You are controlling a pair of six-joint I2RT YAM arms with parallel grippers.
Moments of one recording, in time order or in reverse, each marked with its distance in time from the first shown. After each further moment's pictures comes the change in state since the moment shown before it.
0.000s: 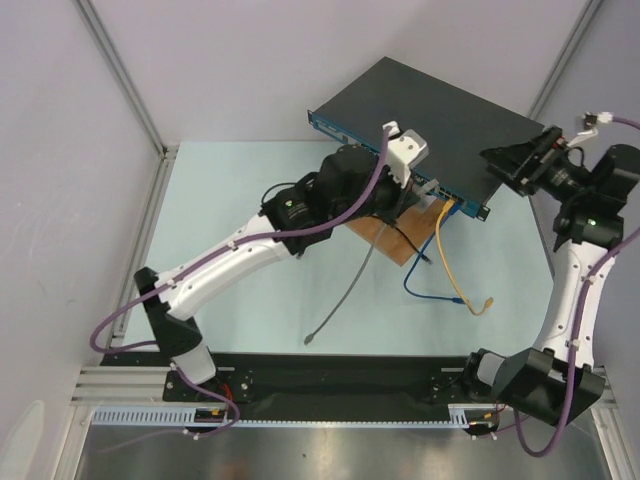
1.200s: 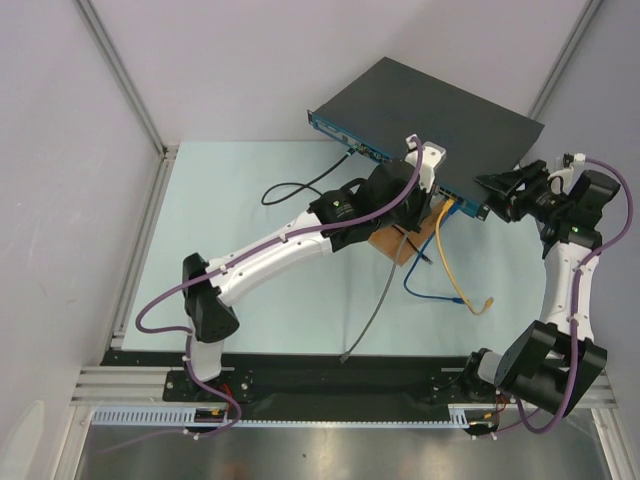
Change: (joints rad) left arm -0.037 0.259 0.182 -0.134 -0.166 -0.251; right arm -0.080 0.059 -0.224 -0.051 0.098 0.010
